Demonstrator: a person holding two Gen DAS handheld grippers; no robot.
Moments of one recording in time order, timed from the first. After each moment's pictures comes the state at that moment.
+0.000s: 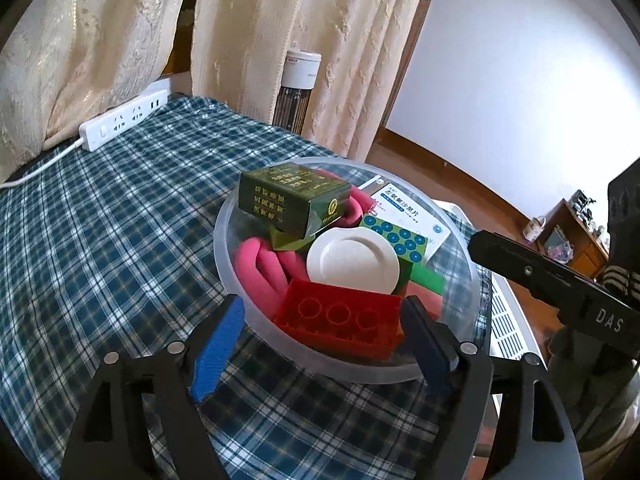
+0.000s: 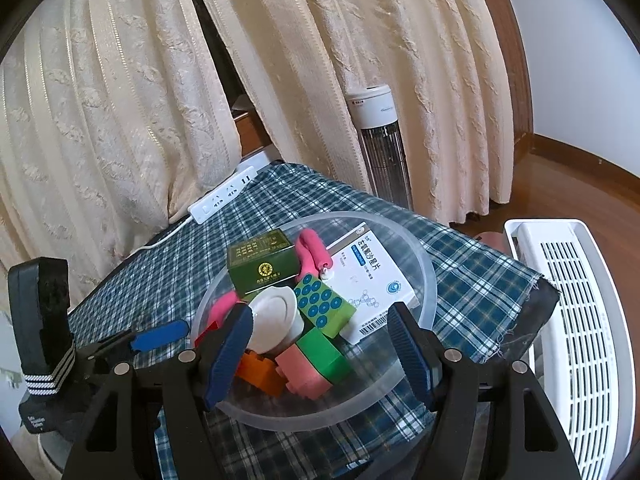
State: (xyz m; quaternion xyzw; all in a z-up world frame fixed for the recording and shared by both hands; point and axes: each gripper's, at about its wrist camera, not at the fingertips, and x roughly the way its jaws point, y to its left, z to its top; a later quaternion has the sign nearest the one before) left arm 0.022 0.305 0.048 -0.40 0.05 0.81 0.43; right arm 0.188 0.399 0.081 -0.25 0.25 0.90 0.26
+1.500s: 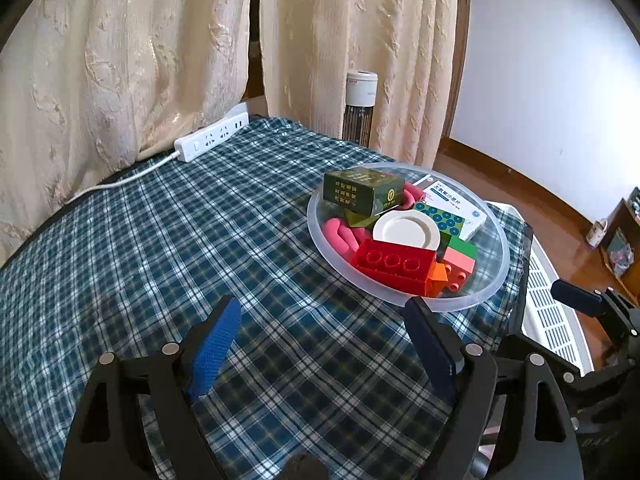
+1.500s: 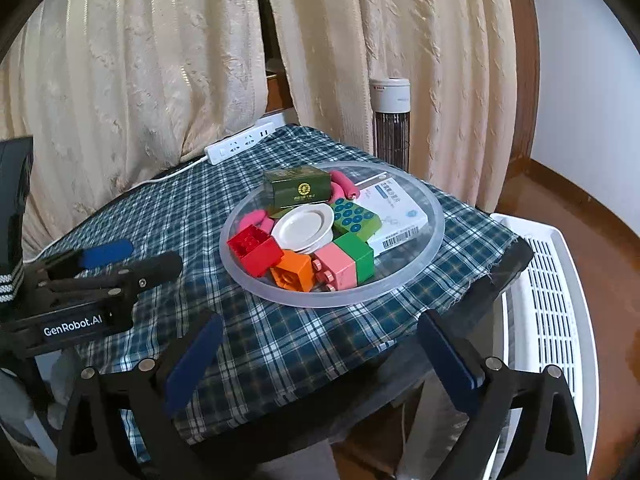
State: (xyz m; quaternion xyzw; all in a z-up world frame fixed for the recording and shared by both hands) left arm 0.079 0.249 0.076 -0.35 0.11 0.88 0.31; right arm 0.208 0.310 0.074 -0.31 0.16 0.90 0.27
